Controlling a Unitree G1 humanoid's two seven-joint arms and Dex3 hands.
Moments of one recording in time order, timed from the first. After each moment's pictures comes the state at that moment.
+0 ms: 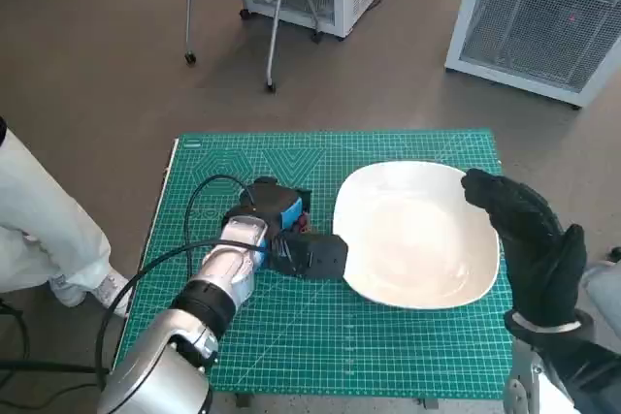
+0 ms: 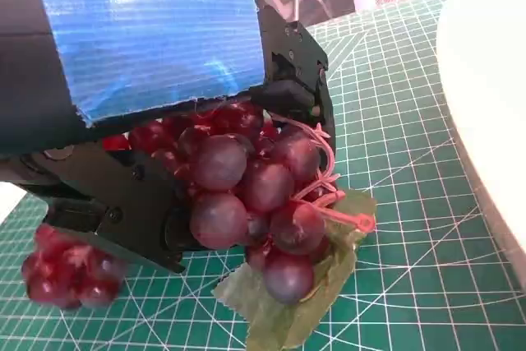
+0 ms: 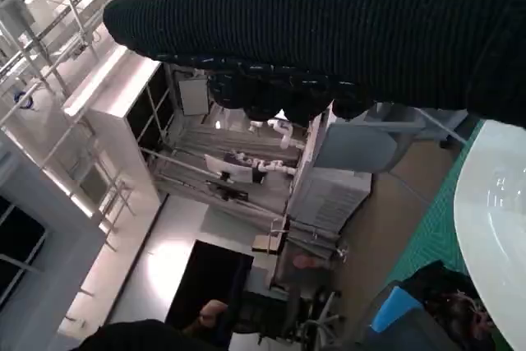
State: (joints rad) left arm -1.06 0.19 -0.63 1.25 0.77 0.08 -0.03; right arm -0.32 -0.15 -0.16 0.19 0.31 -0.56 0.39
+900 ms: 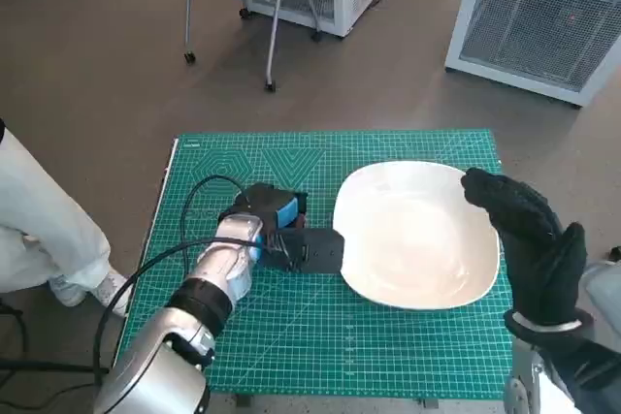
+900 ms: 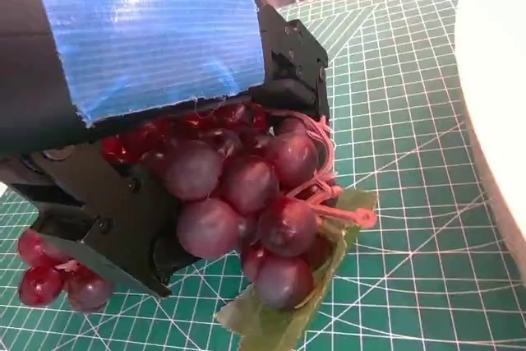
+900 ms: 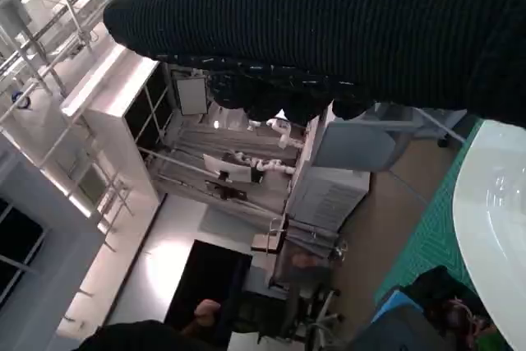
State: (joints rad) left arm -1.06 0.21 -0.60 1.22 0.74 0.09 -0.10; right arm -0.32 -0.15 -0.16 0.18 0.32 -0.55 0.39
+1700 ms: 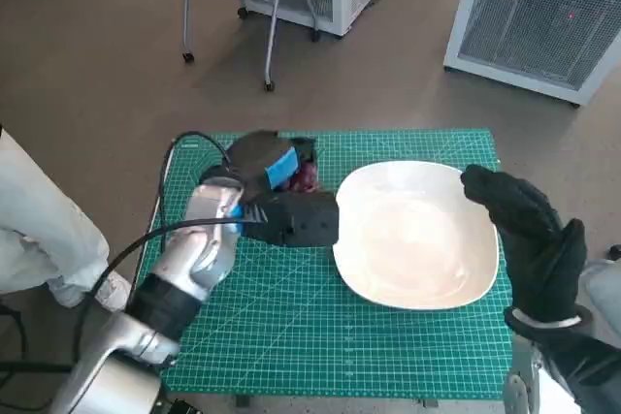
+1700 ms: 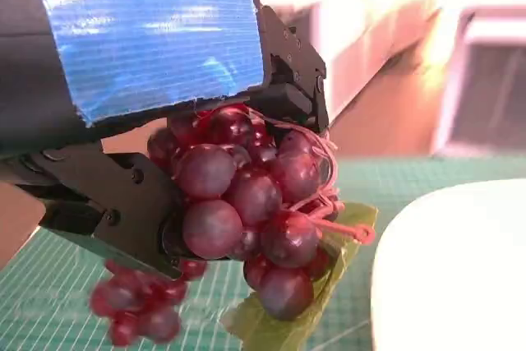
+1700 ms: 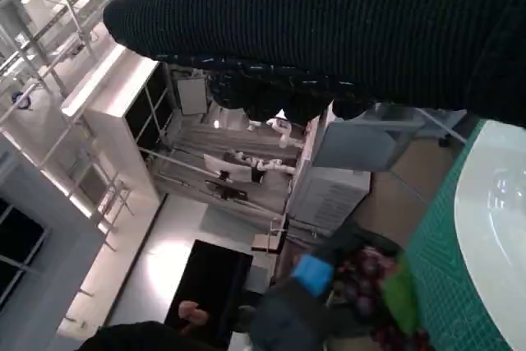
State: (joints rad) left arm -0.93 0.41 -0.46 0.45 0.73 0.21 -0.25; right arm -0.34 -0.15 -0.16 0.20 0.32 -0.56 0.40
